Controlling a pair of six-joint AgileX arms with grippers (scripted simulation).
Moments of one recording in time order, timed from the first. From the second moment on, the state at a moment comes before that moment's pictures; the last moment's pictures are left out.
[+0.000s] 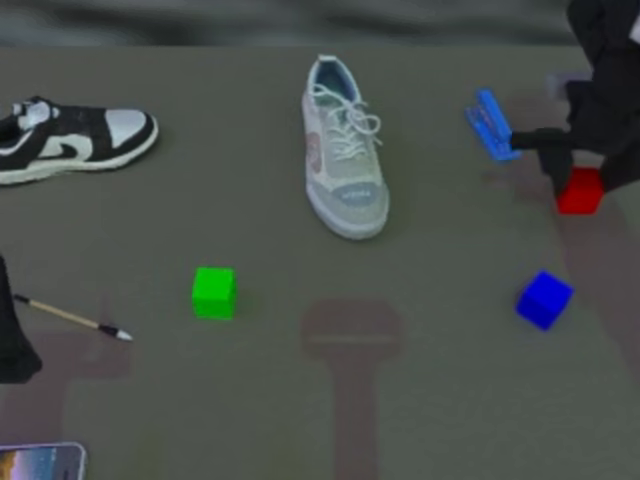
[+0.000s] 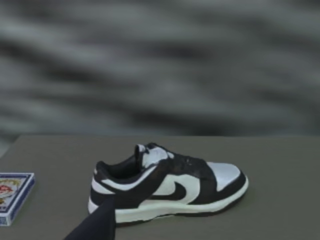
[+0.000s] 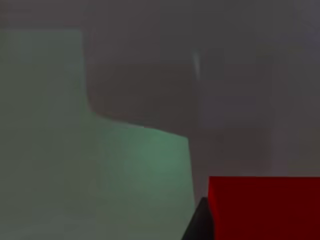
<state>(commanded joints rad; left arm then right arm) 0.00 0.00 0.00 0.00 0.00 0.00 0.12 2.41 1.99 -1.12 0.01 0.15</state>
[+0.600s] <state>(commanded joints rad) 0.00 0.00 0.00 0.00 0.00 0.00 0.13 2.38 2.08 -1.24 0.01 0.16</state>
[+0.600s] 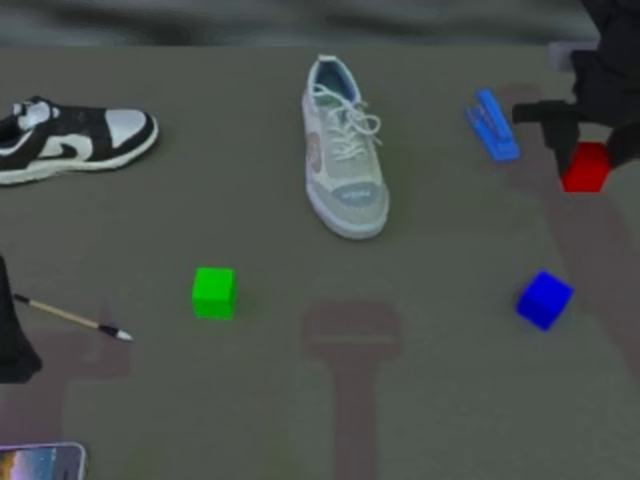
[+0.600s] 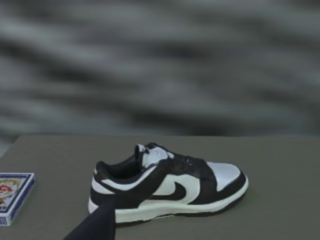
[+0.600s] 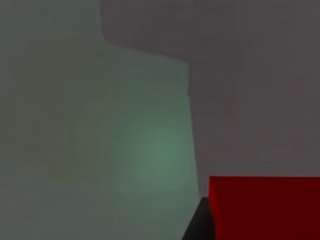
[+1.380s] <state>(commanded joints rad) 0.00 0.00 0.00 0.00 0.00 0.00 0.91 2.36 2.09 -1.30 0.03 0.91</state>
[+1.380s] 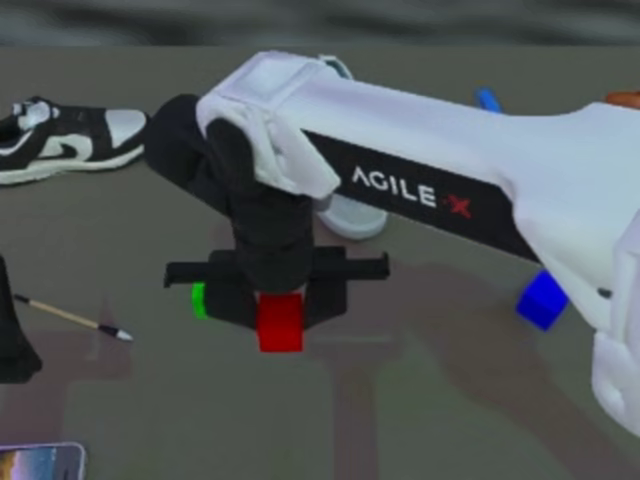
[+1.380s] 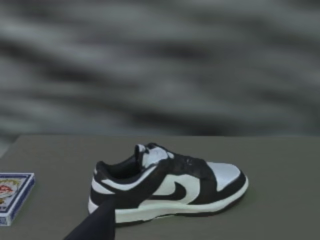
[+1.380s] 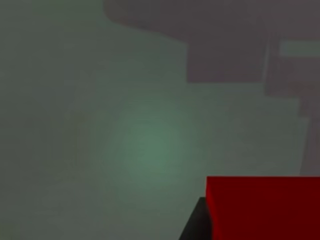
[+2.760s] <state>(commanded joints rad) 0.00 0.00 0.00 0.00 0.00 0.00 1.01 2.38 1.88 -1.05 0.03 1.01</state>
